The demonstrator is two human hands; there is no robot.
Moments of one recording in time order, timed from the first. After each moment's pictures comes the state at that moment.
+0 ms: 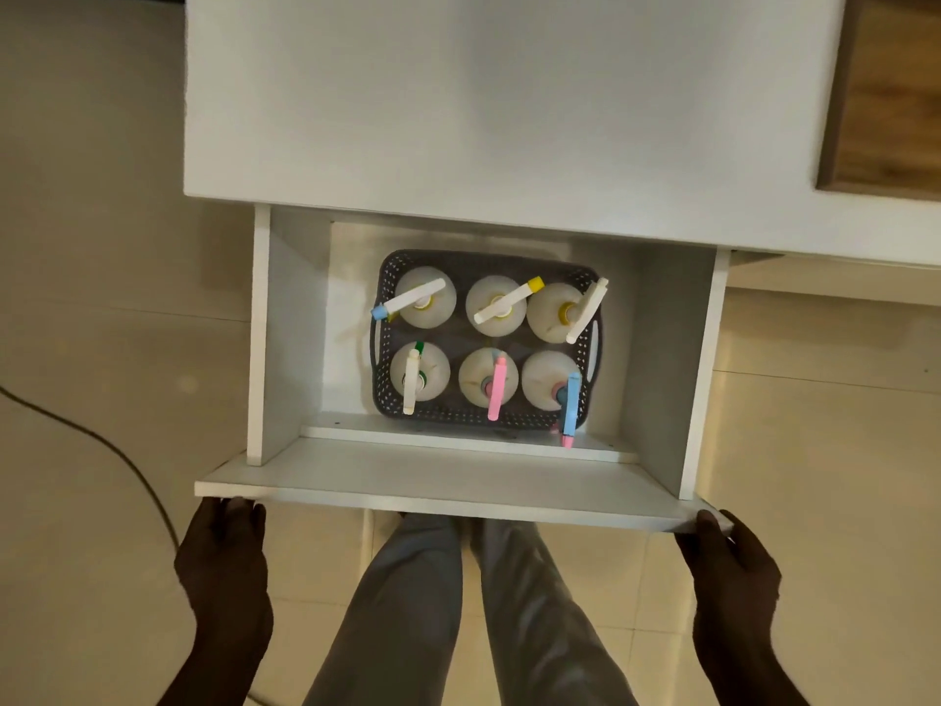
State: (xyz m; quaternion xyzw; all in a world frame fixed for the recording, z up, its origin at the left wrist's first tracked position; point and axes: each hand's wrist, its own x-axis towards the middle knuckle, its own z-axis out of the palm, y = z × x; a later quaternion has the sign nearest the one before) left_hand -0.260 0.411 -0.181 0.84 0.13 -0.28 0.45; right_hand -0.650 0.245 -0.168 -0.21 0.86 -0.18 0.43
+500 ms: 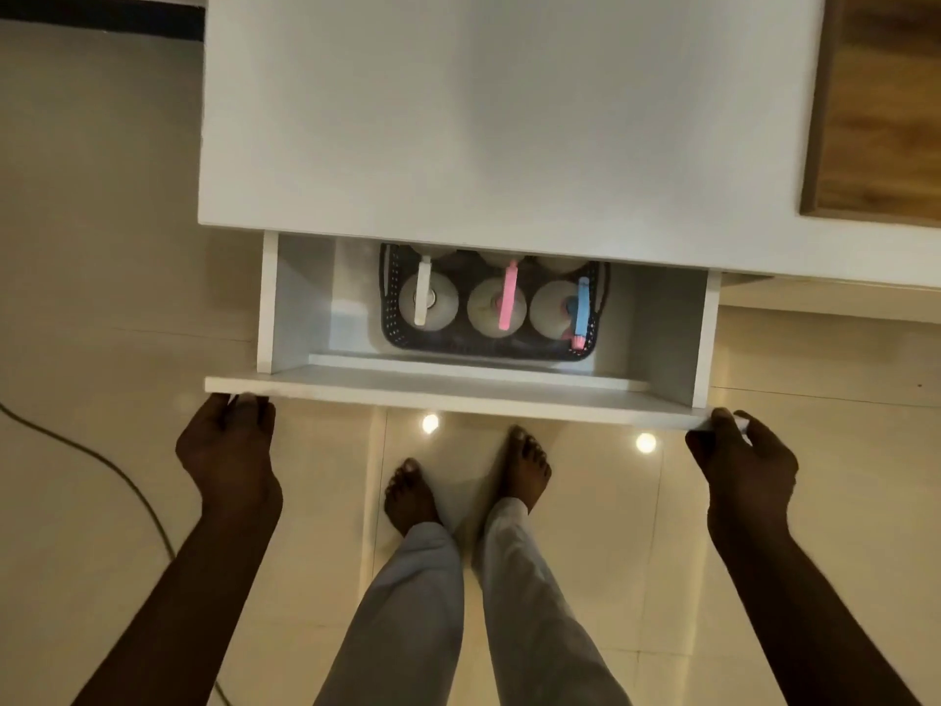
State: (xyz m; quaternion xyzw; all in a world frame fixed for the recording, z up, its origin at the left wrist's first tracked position) left_hand -0.204 0.294 -0.190 0.80 0.11 -0.27 0.52; right_hand -0.613 0.133 -0.177 -0.23 0.83 -0.27 0.44
